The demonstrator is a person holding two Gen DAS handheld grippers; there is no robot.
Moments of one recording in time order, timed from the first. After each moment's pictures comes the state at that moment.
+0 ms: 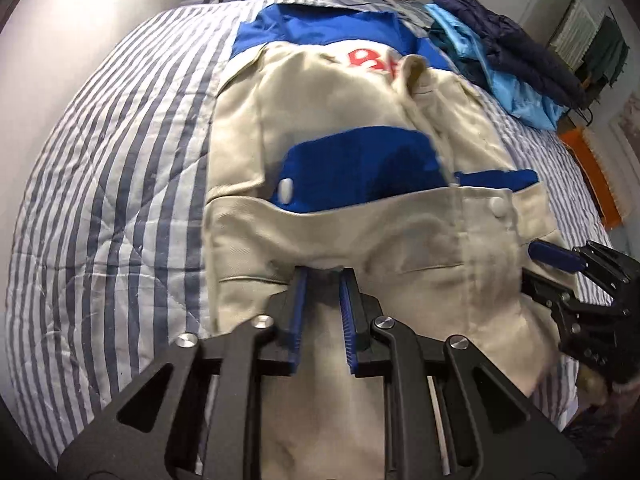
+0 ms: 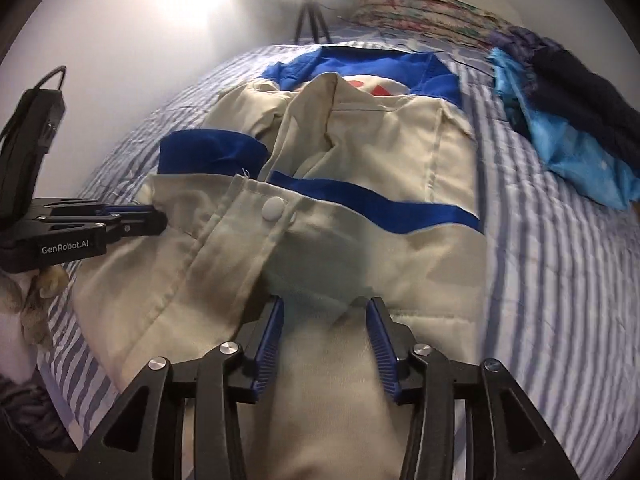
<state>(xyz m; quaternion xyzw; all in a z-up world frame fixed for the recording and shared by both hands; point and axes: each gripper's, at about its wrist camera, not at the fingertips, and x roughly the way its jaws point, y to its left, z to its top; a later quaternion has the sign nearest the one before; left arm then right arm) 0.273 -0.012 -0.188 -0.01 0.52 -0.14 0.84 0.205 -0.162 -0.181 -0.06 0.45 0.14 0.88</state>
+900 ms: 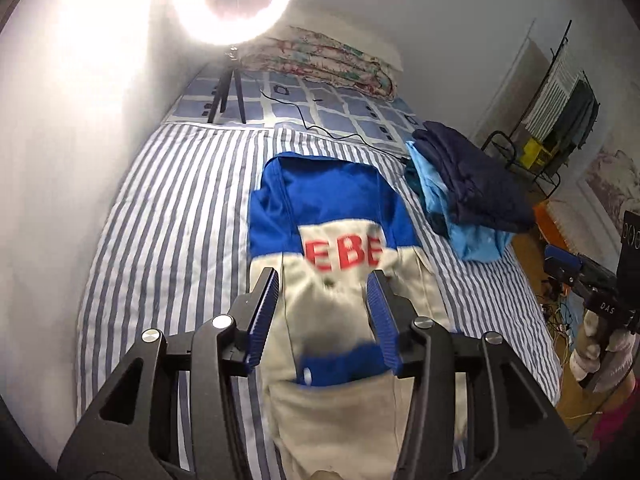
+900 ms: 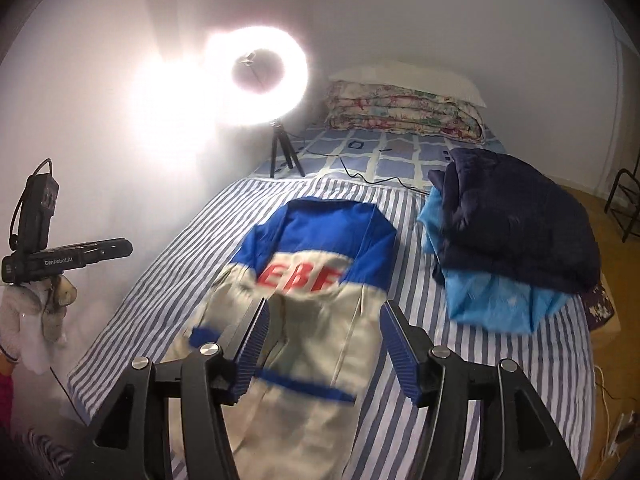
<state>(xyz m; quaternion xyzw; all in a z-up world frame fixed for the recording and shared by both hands) 0.366 0.046 -0.021 -0.08 0.42 -0.18 0.88 0.250 -0.233 0.005 0.00 0.33 0.14 0.93</state>
